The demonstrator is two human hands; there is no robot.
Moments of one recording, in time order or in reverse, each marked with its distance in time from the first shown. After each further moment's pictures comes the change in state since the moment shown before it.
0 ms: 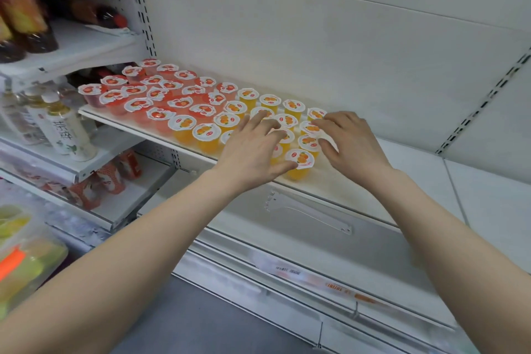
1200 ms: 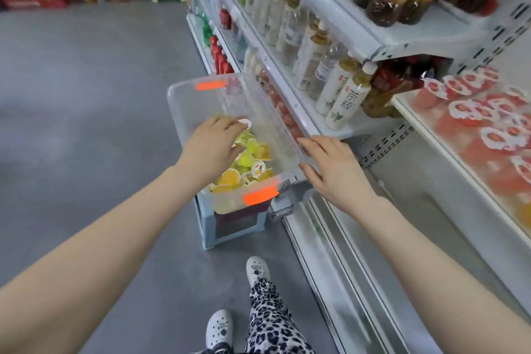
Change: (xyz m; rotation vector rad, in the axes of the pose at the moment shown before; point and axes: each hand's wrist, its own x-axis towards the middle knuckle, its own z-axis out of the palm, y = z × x) left_hand -0.418 -0.382 -0.087 0.178 0.059 -0.882; right_hand 0.142 -0.508 0.194 0.430 -0.173 -0.748
